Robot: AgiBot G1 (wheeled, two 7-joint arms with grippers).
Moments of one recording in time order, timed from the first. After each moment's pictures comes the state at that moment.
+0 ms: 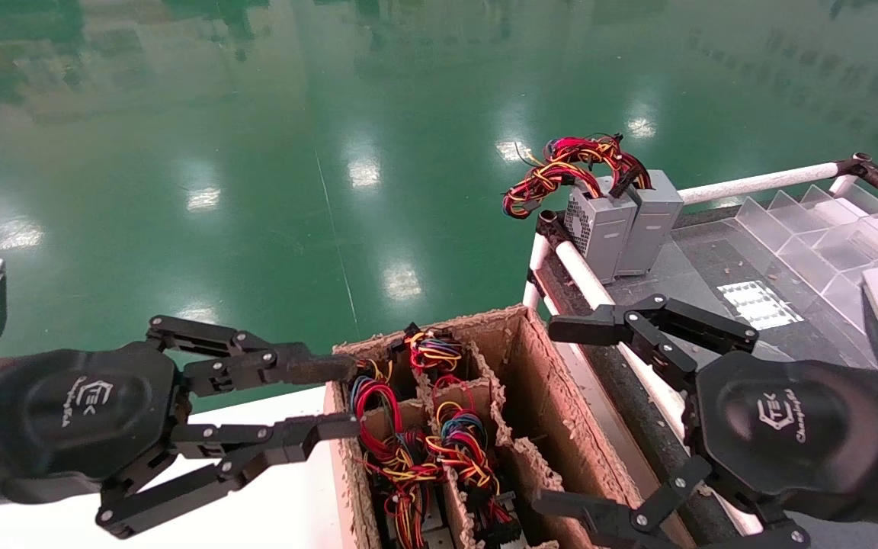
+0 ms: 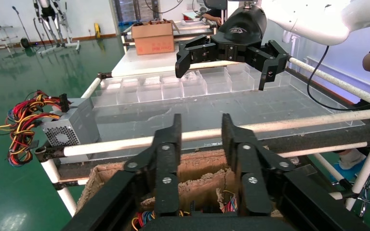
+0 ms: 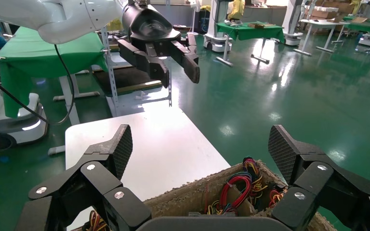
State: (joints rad) left arm -1.07 0.61 0.28 -1.28 0.73 1.50 -0.19; right arm 1.08 -0.61 -0.28 1.28 -0.73 -1.49 0.18
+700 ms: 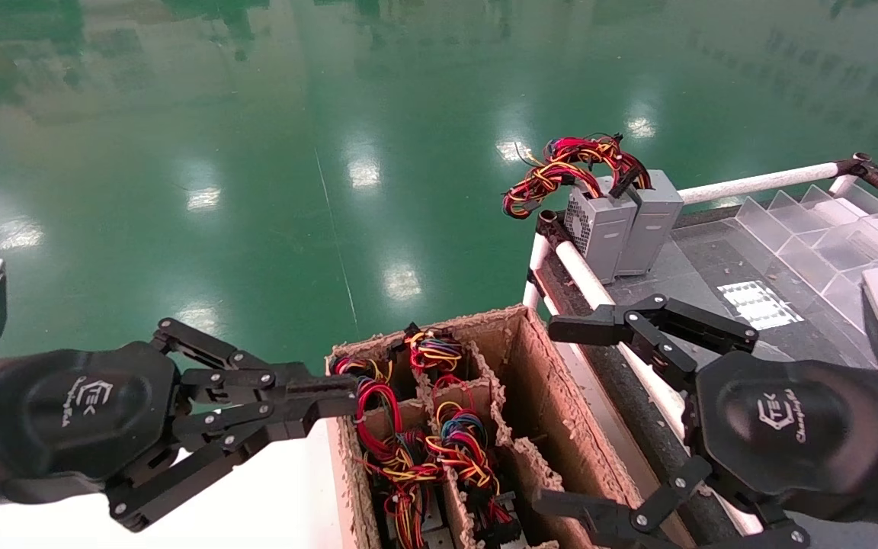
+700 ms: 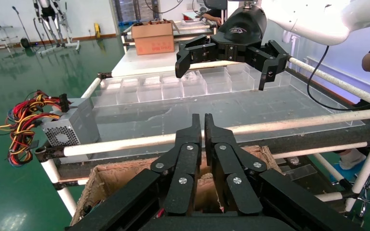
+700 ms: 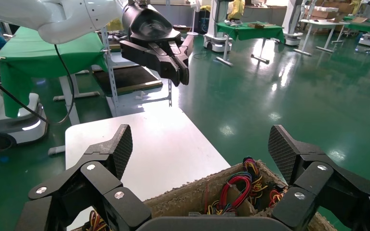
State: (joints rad) left arm -1.07 0.61 0.28 -1.28 0.73 1.50 -0.19; right arm 1.08 -0.61 -0.28 1.28 -0.73 -1.49 0.18
